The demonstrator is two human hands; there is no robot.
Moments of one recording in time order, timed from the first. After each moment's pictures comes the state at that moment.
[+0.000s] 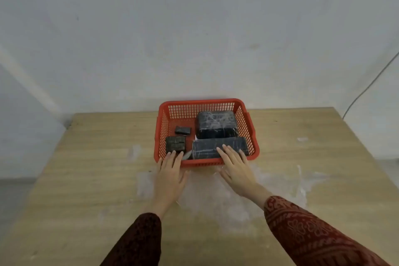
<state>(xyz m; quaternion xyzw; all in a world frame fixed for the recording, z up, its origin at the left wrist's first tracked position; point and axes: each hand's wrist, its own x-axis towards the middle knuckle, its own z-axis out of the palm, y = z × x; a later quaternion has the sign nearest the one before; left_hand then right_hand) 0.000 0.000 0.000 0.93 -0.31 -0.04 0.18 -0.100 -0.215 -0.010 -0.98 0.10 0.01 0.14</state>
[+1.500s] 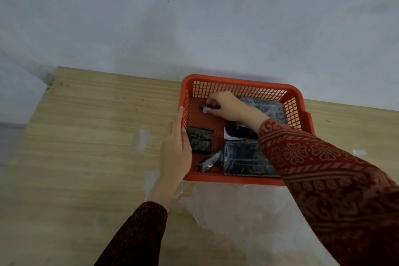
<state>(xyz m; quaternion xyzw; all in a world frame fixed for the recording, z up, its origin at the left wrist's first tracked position) 0.117 -0.022 -0.017 0.85 -0.14 -0.03 0.50 0.181 -0.229 -0.007 -0.96 -0.01 0.16 0.22</state>
